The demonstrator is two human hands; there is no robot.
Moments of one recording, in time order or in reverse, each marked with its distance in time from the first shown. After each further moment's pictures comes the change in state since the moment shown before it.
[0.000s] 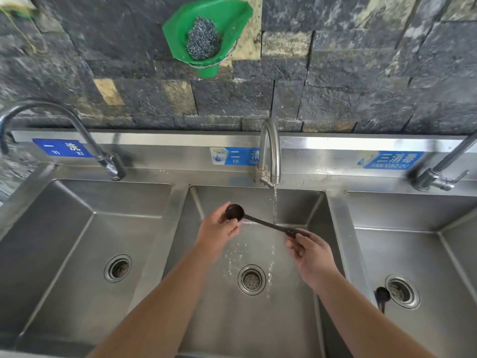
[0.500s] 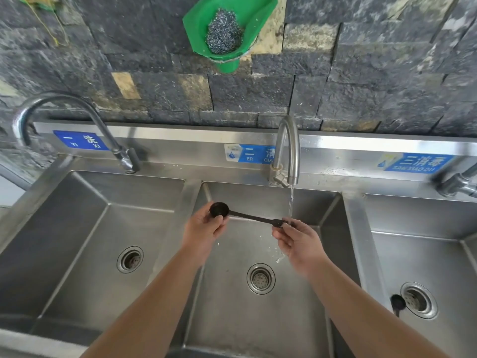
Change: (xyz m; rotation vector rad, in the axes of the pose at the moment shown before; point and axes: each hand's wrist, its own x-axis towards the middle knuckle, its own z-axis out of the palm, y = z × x) left_hand 0.006 0.002 -0.049 -0.133 0.059 0.096; right_hand 0.016 0.009 0.049 -0.046 -0.181 0.091
